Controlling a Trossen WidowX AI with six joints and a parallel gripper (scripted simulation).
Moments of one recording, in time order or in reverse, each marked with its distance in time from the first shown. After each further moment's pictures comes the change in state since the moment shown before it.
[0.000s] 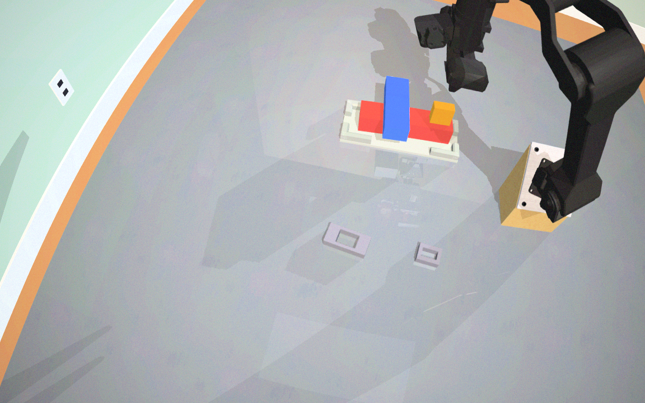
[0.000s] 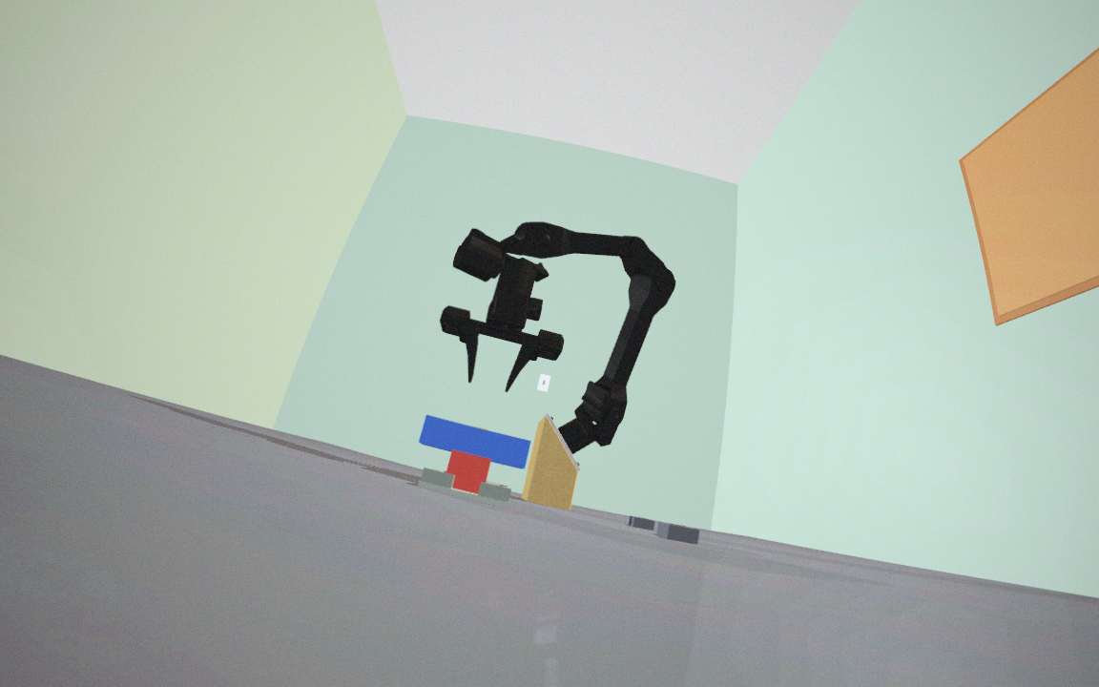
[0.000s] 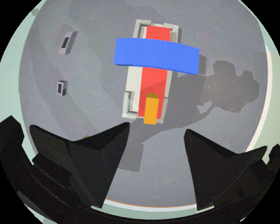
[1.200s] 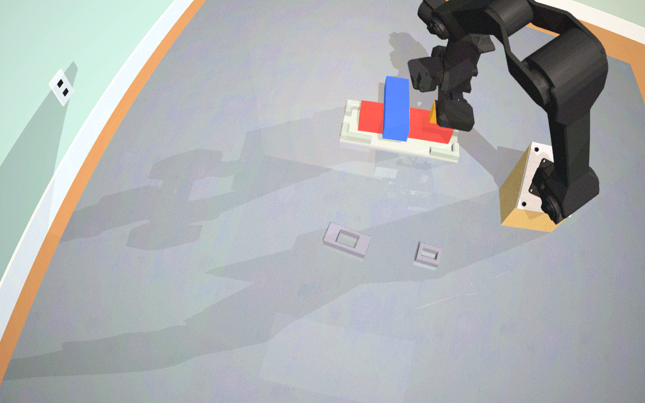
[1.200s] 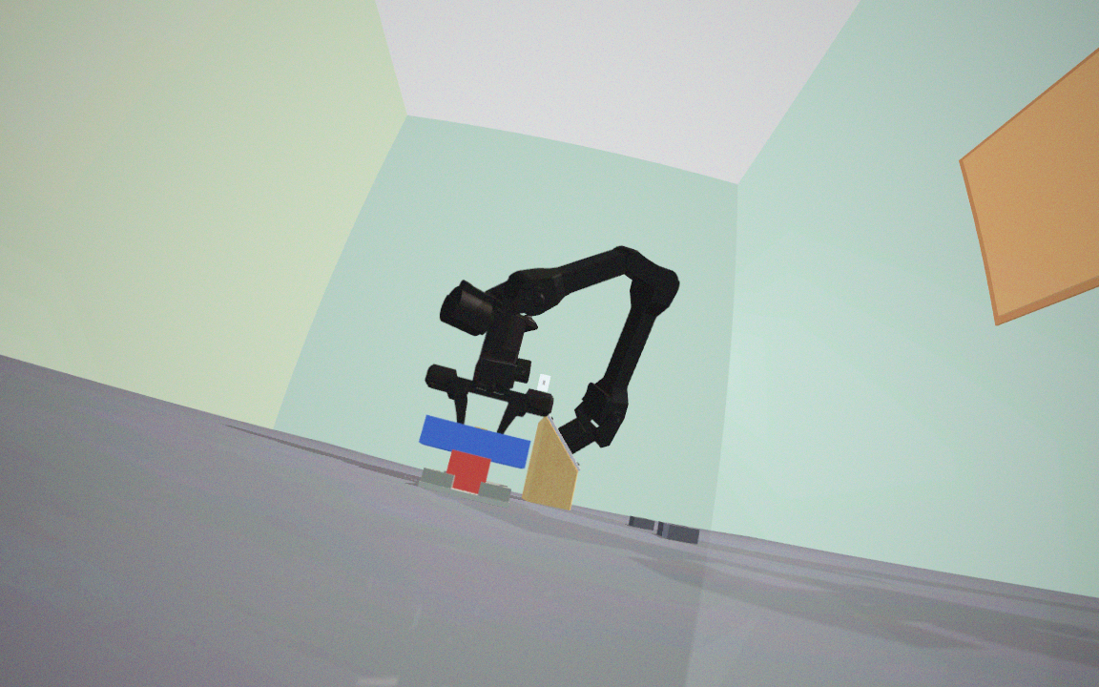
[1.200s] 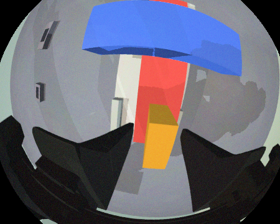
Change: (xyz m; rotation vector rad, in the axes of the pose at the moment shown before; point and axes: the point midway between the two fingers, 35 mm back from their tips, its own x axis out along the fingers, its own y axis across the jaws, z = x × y) arm 0.092 0.005 -0.004 -0.011 0.003 0.002
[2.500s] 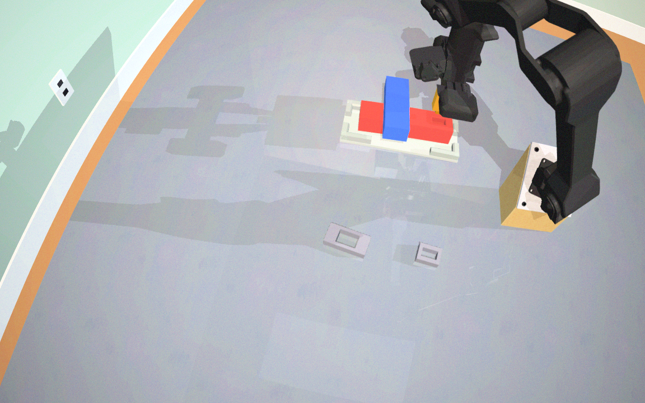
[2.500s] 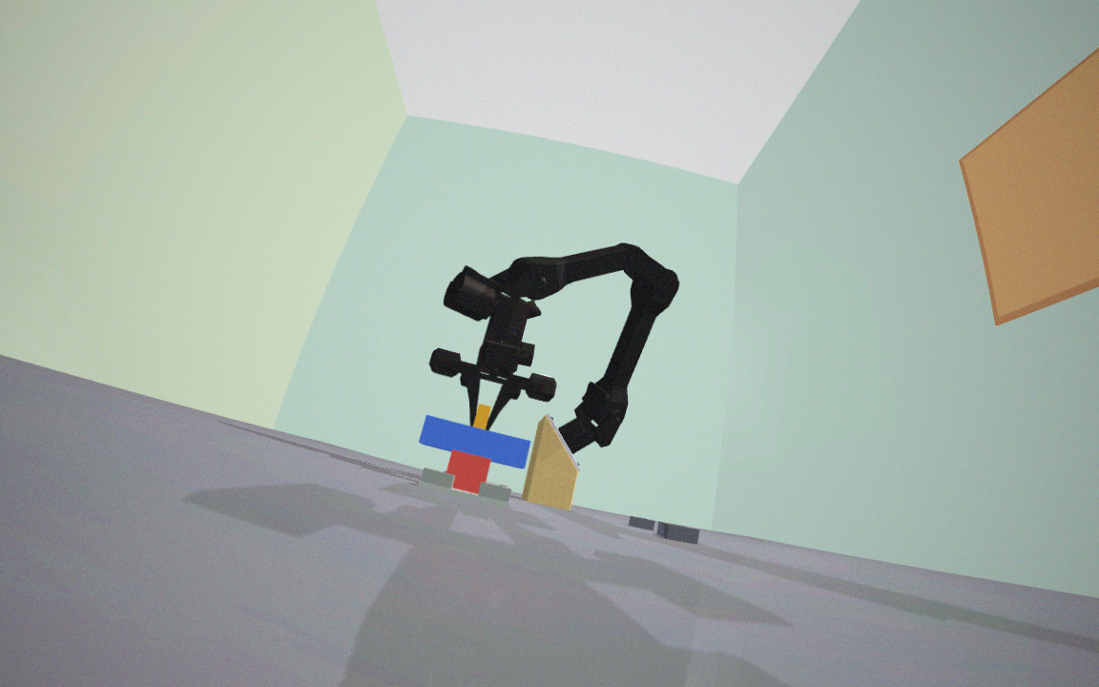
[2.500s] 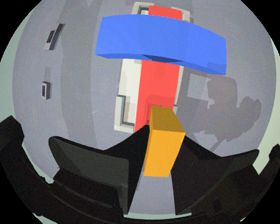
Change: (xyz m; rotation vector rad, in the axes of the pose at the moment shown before) arm -0.024 -0.001 0.001 -0.001 -0.001 -0.005
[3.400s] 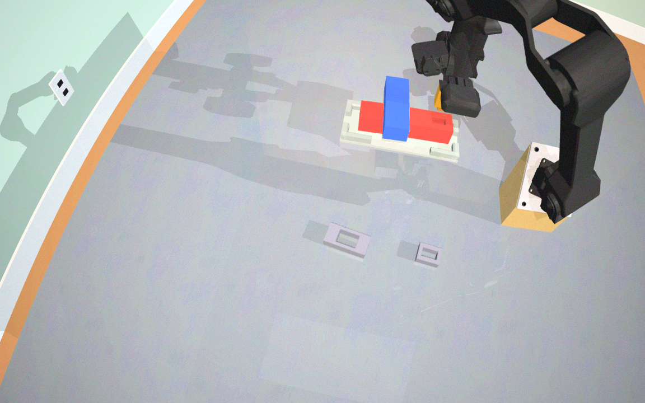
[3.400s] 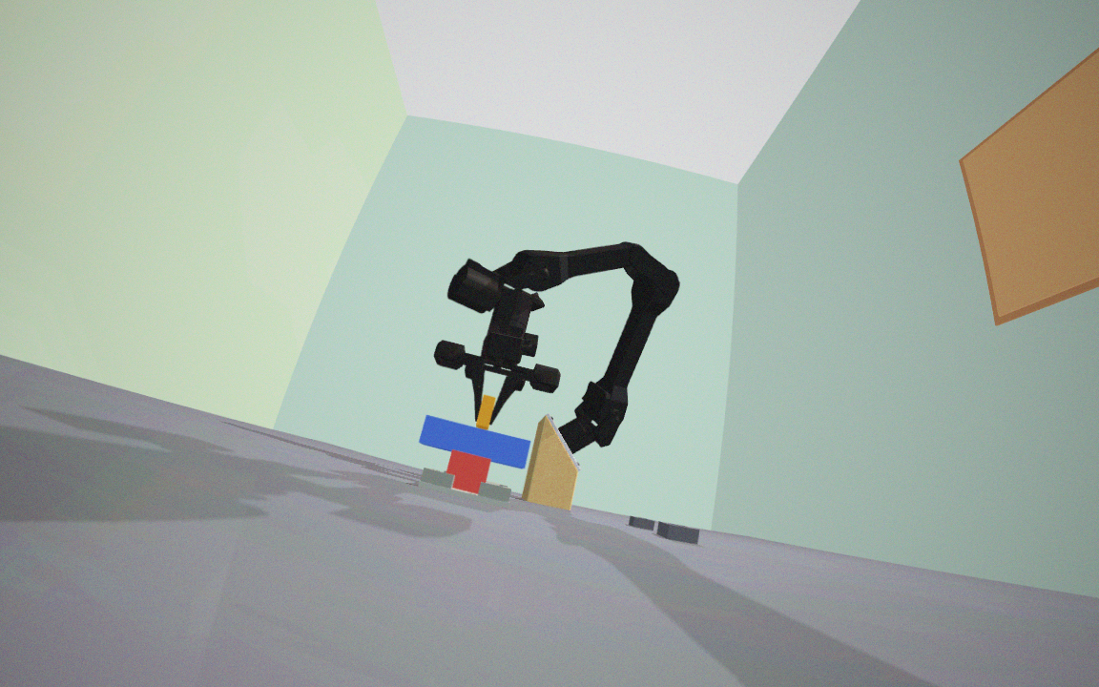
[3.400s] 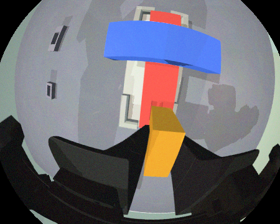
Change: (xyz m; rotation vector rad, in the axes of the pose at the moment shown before) arm -0.015 0.003 -0.001 0.014 -0.001 0.007
